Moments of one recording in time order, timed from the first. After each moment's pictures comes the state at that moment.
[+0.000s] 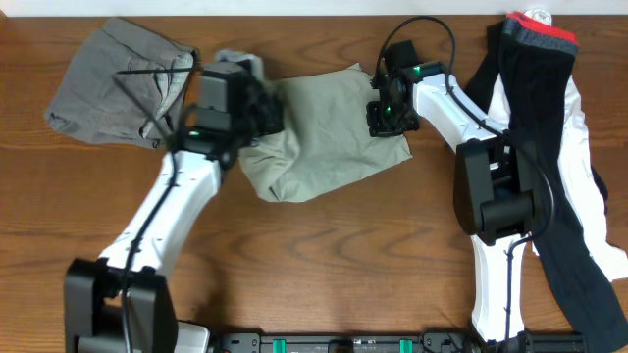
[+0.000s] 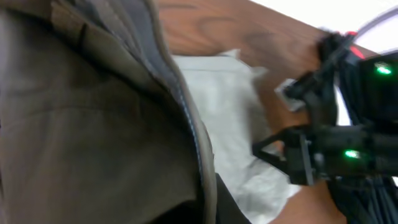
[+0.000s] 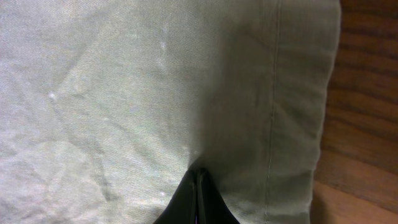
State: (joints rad) left arm -0.26 1.60 1.12 -0.23 0.30 -0.47; right arm 0.28 2.31 1.79 -0.87 -0.21 0.17
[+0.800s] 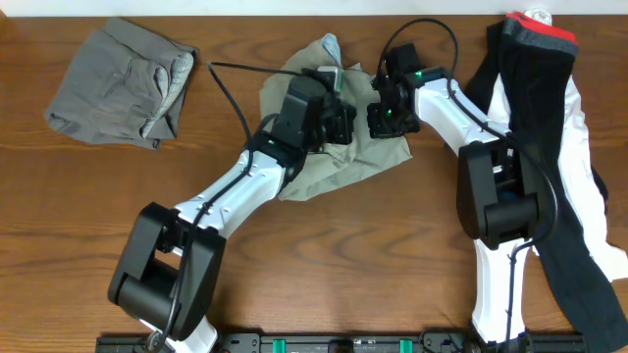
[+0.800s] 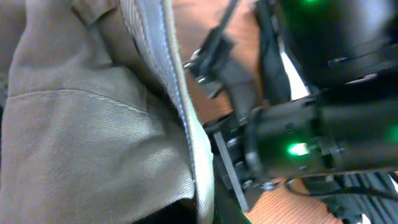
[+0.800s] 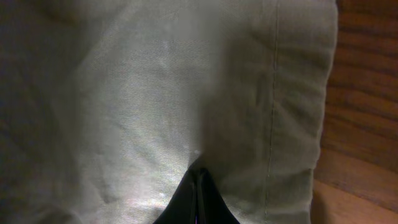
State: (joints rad) left arm -0.50 1.79 1.12 0.10 0.27 -0.49; right arm 0.28 2.28 1.72 -0.80 -0.21 0.18
